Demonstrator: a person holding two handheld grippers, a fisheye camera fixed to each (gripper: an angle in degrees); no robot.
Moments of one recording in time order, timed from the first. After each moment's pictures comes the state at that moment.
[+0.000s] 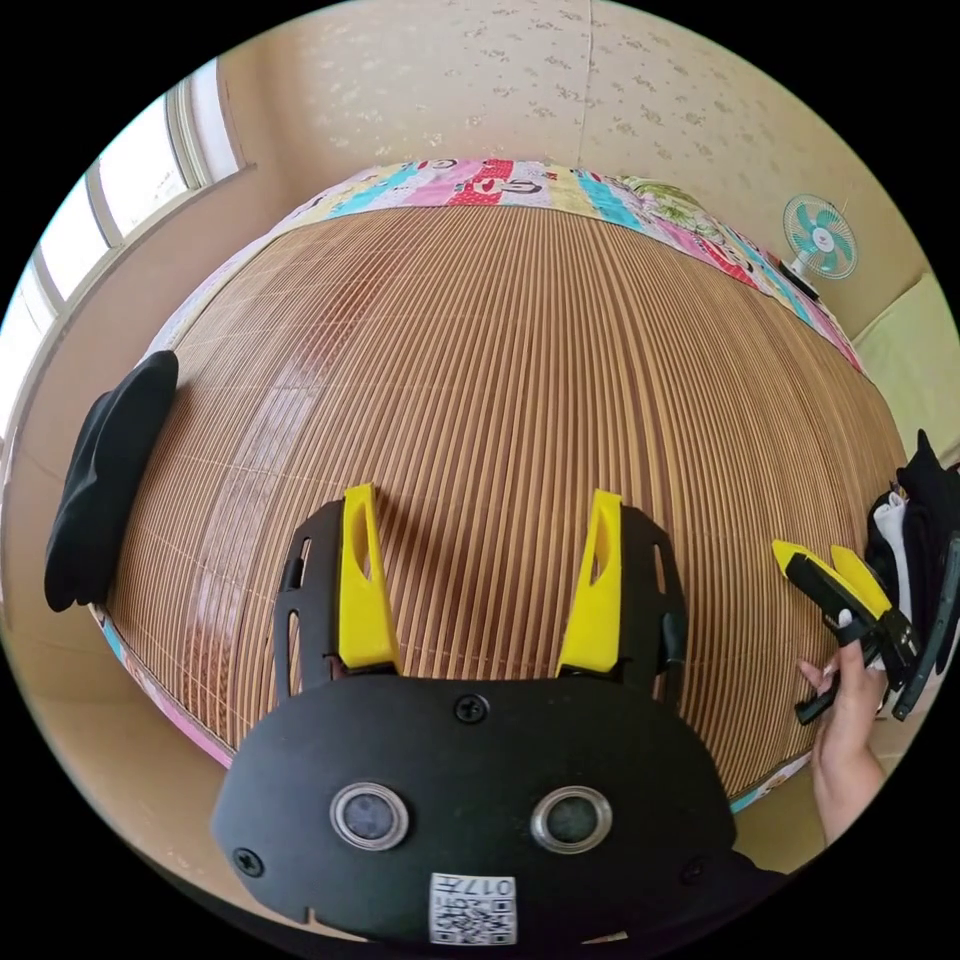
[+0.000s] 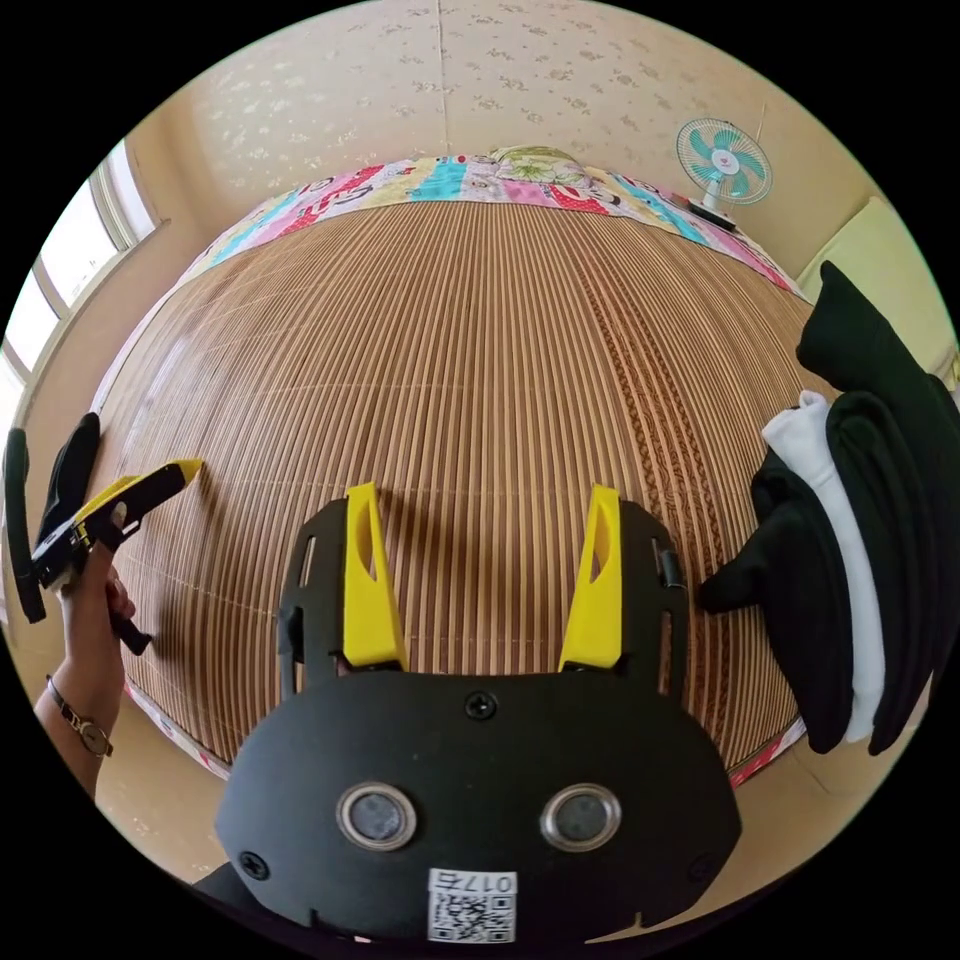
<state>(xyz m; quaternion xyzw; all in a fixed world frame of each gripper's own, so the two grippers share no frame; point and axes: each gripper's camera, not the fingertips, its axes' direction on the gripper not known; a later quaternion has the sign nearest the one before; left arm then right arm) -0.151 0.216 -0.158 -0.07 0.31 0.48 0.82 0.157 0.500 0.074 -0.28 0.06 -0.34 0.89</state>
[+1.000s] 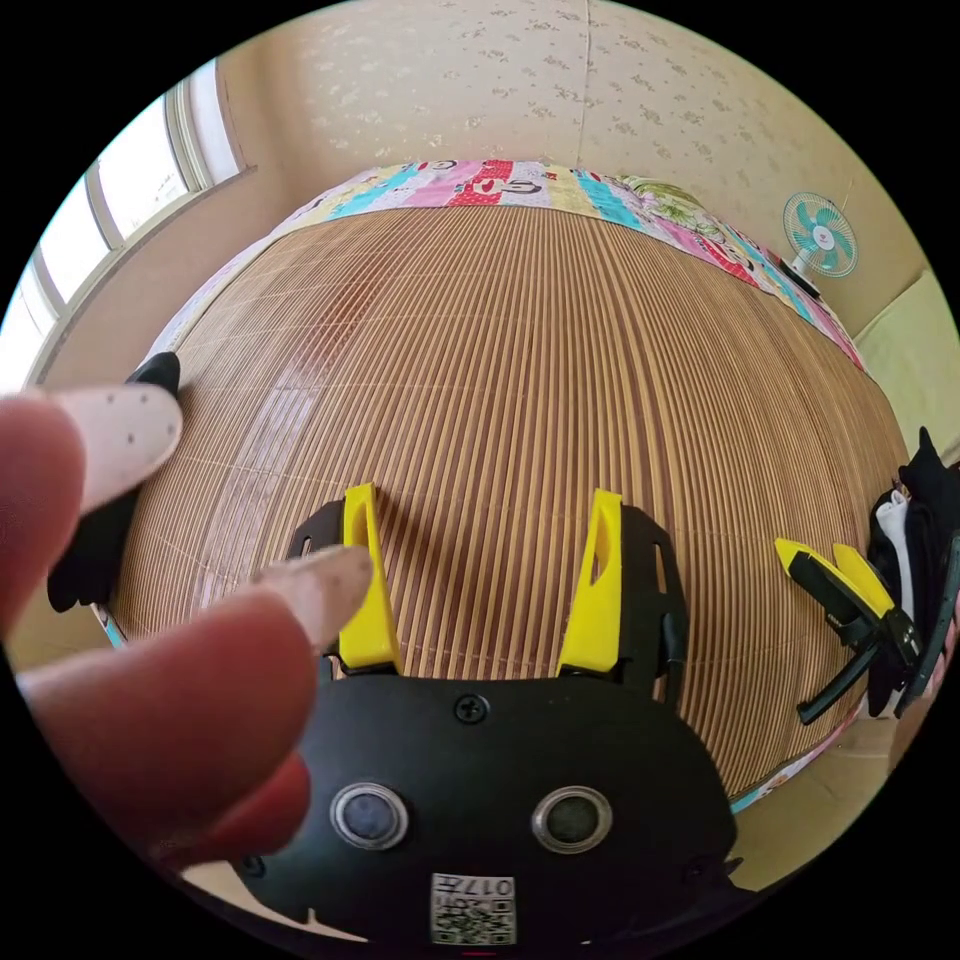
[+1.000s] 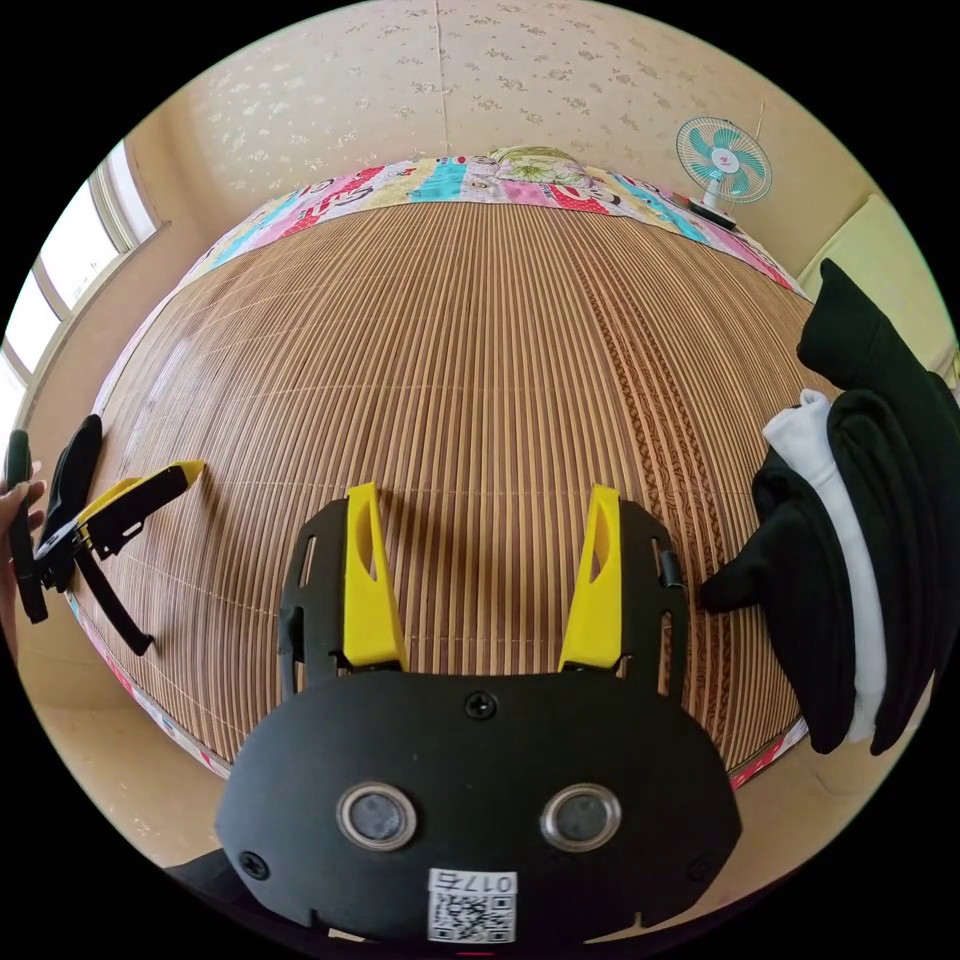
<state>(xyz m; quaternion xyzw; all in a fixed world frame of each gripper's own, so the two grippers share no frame) -0.126 0.154 -0.110 -0.07 0.30 0.48 0.82 0.186 0.504 0.097 -0.27 0.06 -0.34 0.90</state>
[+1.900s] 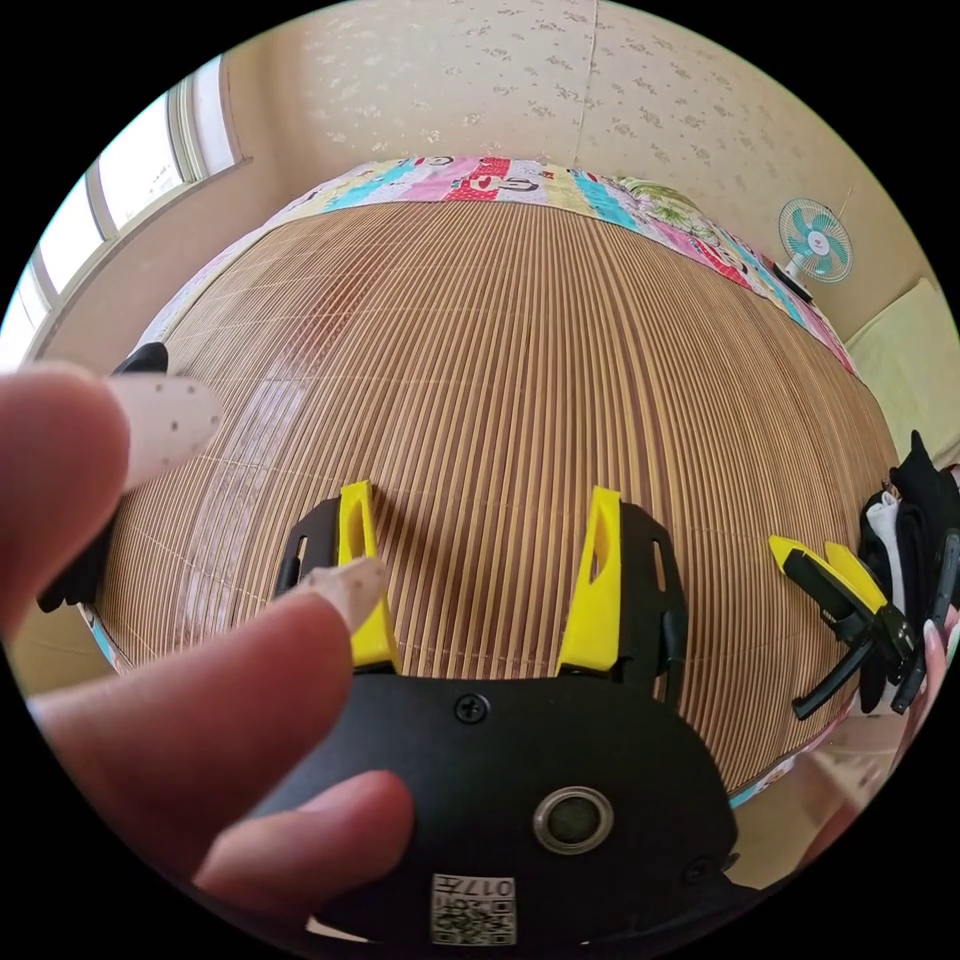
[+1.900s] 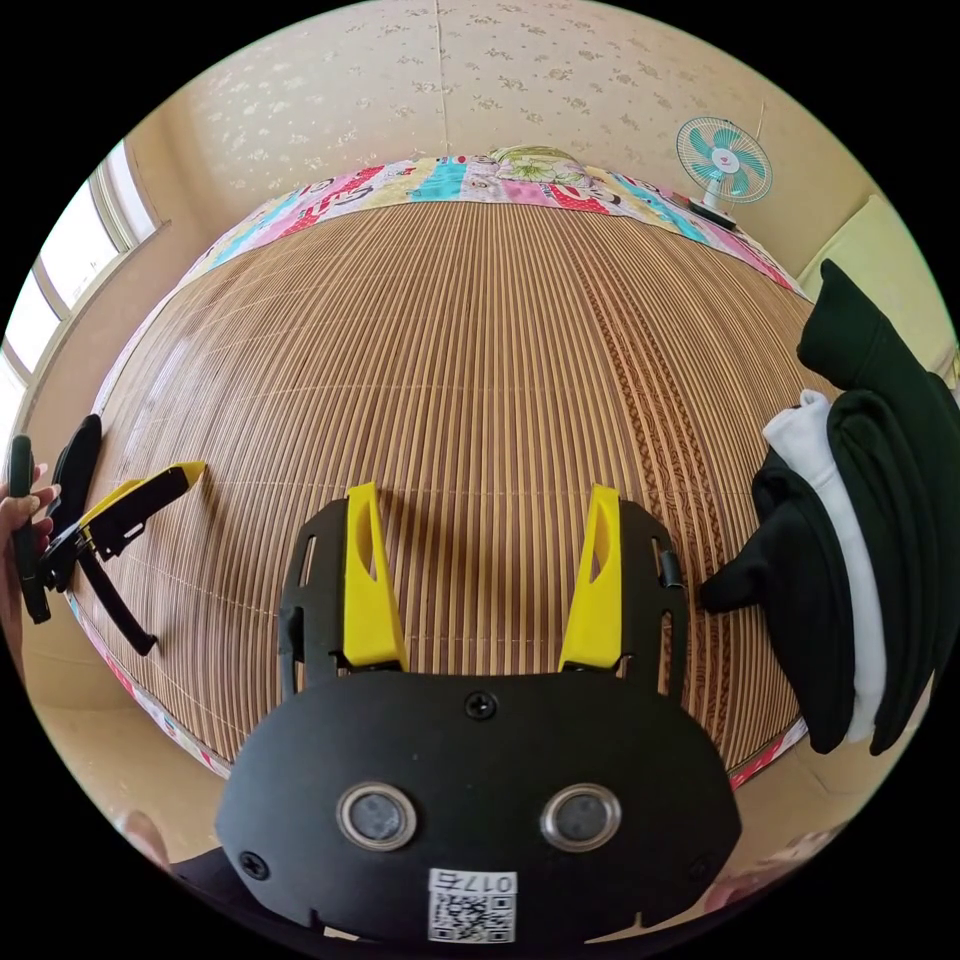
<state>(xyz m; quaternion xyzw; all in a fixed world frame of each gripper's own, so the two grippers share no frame) -0.116 0.089 -0.094 -0.08 0.31 0.48 0.82 0.190 0.481 0.130 -0.27 0.06 -0.34 0.90</state>
